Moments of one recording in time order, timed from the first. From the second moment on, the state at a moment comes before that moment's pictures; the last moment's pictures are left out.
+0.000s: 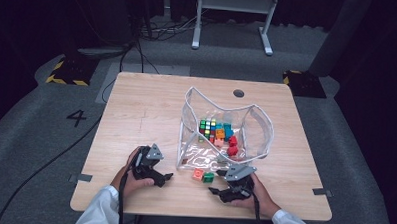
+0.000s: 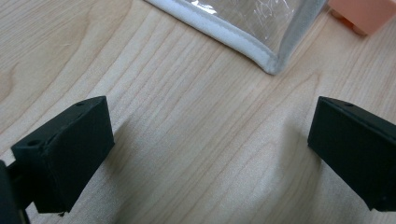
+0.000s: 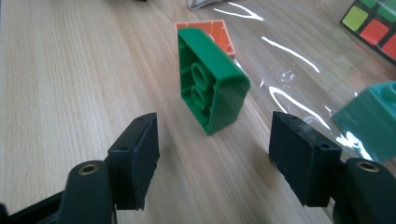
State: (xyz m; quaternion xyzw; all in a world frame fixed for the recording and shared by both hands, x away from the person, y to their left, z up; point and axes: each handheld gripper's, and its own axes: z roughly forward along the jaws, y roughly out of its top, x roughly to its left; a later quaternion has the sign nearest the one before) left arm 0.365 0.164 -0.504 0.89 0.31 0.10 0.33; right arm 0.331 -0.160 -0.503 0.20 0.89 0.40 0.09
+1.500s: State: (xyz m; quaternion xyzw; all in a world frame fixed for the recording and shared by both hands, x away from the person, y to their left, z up) left arm 0.365 0.164 -0.503 0.89 0.31 0.10 0.33; right arm 0.335 -0.147 -0.498 0.17 0.89 0.42 0.10
